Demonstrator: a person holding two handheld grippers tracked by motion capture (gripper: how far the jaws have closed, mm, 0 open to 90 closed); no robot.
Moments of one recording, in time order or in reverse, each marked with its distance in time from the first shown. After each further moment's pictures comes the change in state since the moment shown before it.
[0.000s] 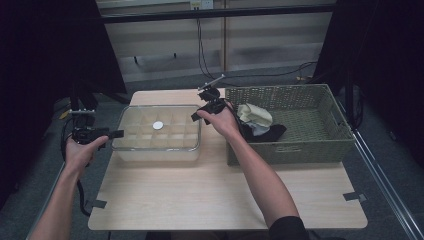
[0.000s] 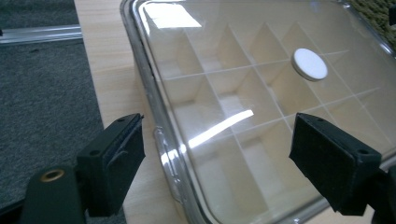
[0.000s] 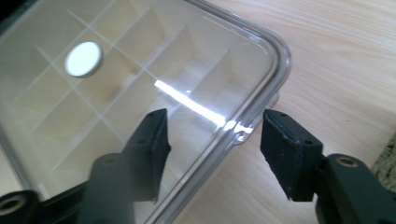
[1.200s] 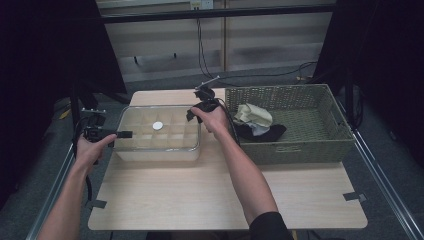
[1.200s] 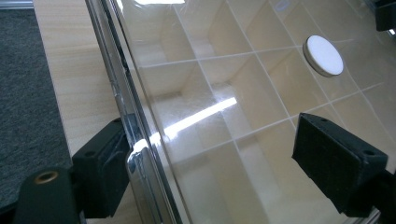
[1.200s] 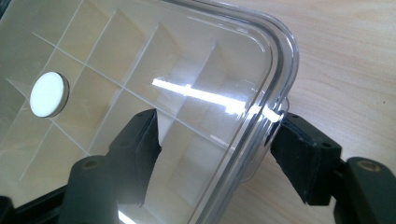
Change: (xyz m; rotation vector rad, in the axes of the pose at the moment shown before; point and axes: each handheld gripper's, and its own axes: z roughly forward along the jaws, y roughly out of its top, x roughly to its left) left arm 0.006 0.002 0.036 0.082 -0.081 -0.057; right arm -0.005 0.012 0.035 0.087 -0.009 0.215
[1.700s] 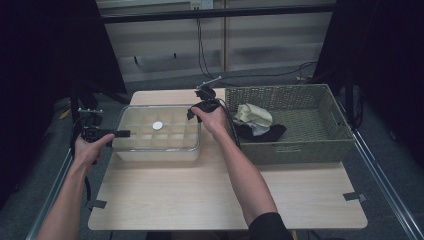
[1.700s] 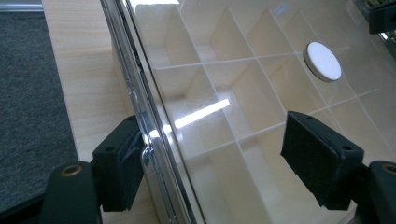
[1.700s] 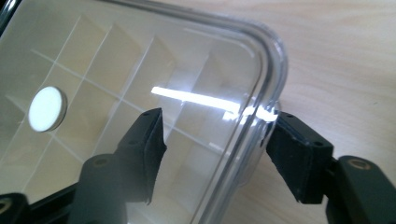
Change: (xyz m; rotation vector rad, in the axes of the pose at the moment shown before) left arm 0.005 -0.003 -0.006 -0.031 -0.011 -0.013; right arm 0.001 -0.001 -0.002 -0.045 -0.019 0.033
